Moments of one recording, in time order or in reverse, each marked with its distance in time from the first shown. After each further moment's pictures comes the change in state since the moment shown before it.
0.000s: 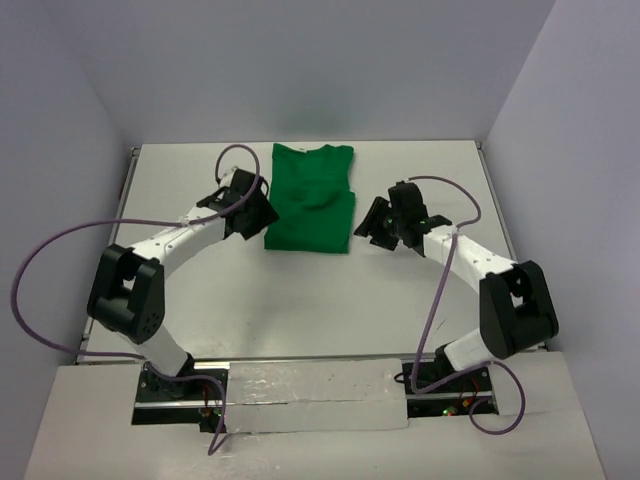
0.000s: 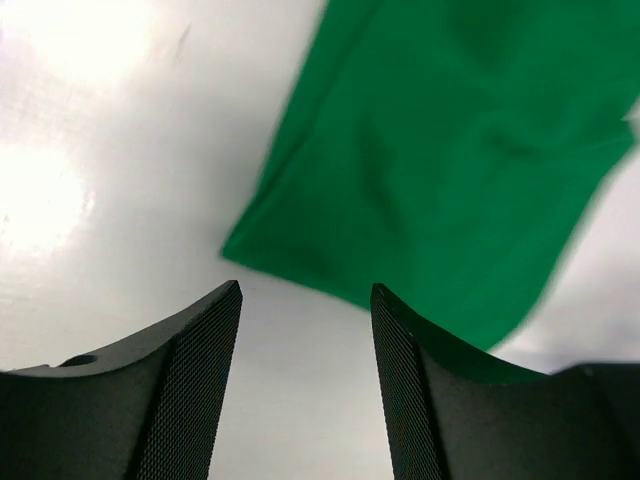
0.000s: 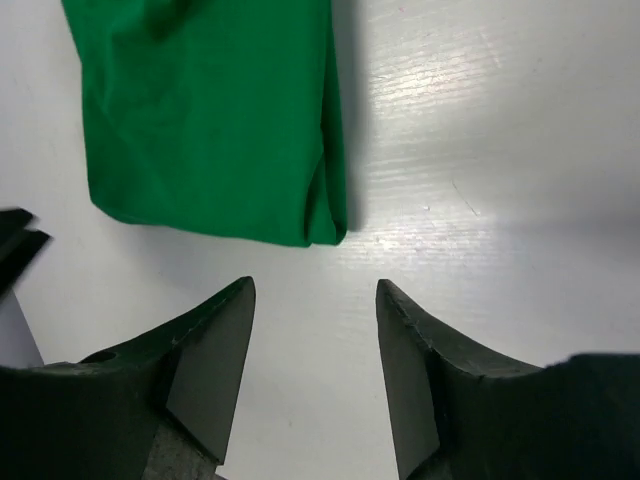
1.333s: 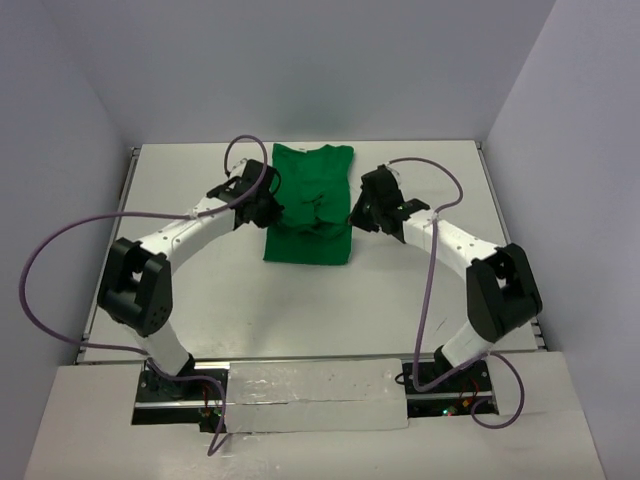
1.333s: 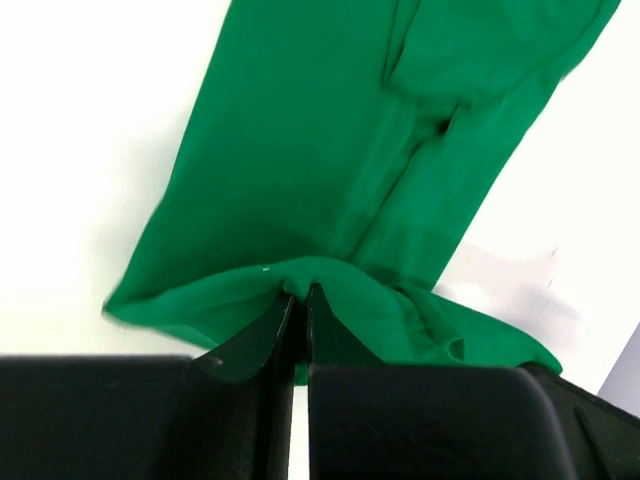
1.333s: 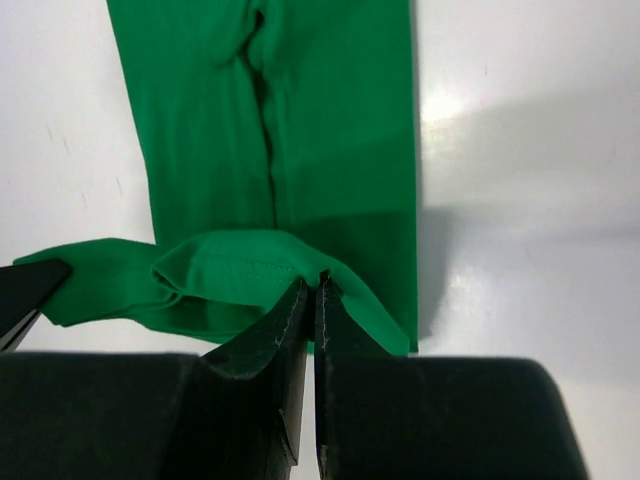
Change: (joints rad) left arm -0.058 0.044 0.138 -0.074 -0.005 -0.095; right arm 0.133 0.096 0.186 -0.050 0.201 0.039
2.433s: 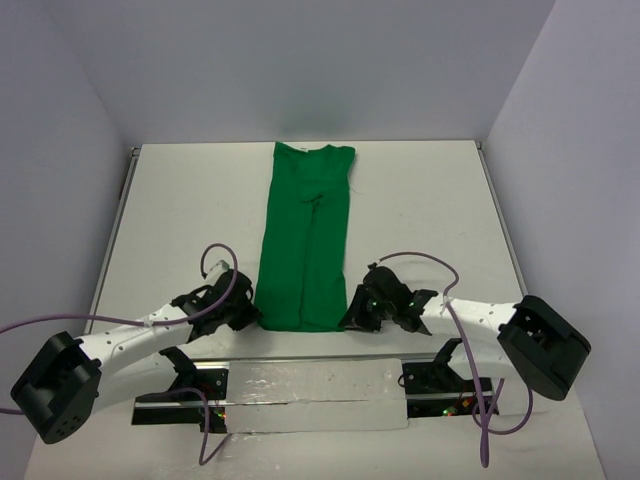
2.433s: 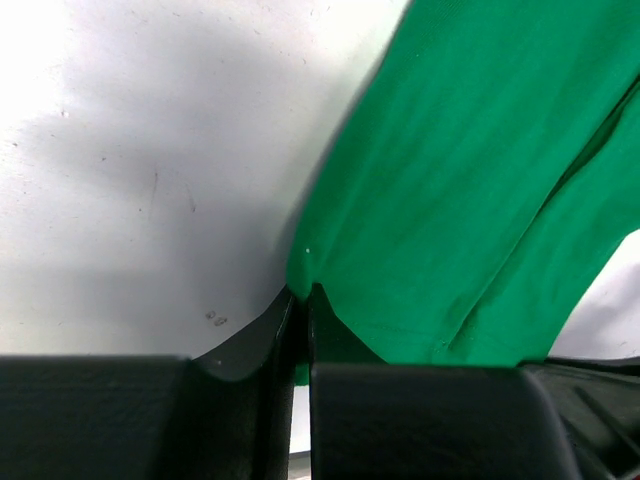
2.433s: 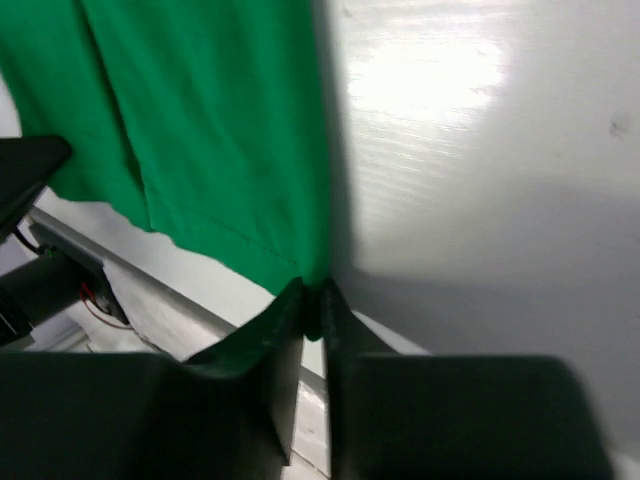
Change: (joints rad) left arm -0.225 -0.665 -0.951 0.175 0.034 -0.232; right arm 0.330 -0.371 -0.756 0.267 -0.251 0.297
